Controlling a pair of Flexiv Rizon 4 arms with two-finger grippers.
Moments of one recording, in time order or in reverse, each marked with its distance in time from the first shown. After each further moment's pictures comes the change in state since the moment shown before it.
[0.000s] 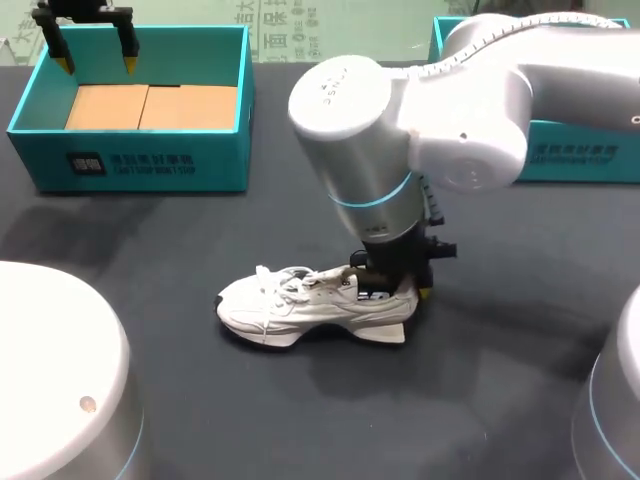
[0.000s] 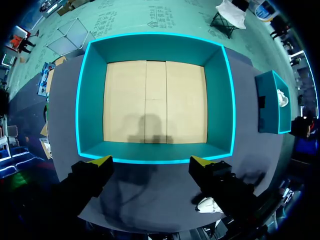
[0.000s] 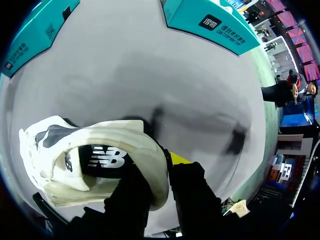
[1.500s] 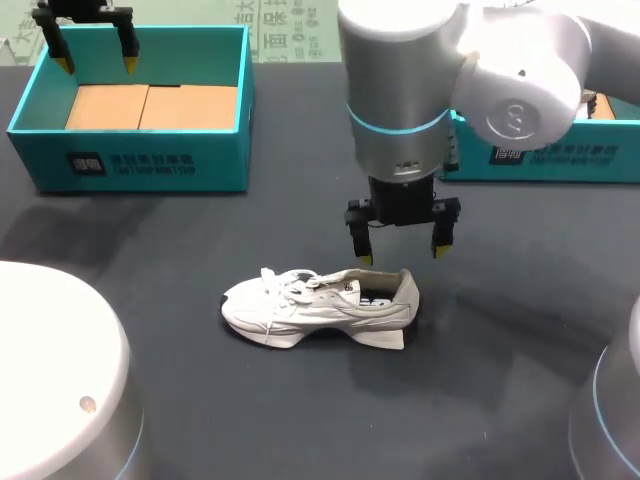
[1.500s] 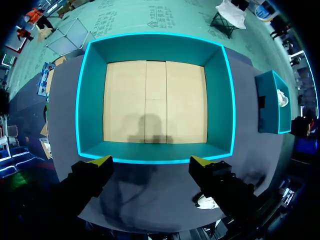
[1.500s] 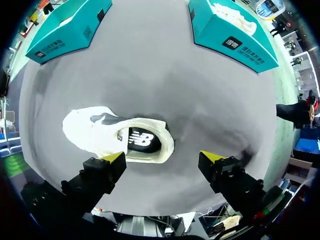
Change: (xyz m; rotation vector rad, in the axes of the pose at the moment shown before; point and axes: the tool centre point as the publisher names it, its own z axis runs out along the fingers) left arm 0.000 0.000 0.000 0.000 0.000 0.000; right arm 0.001 0.013 -0.078 0.017 0.222 -0.188
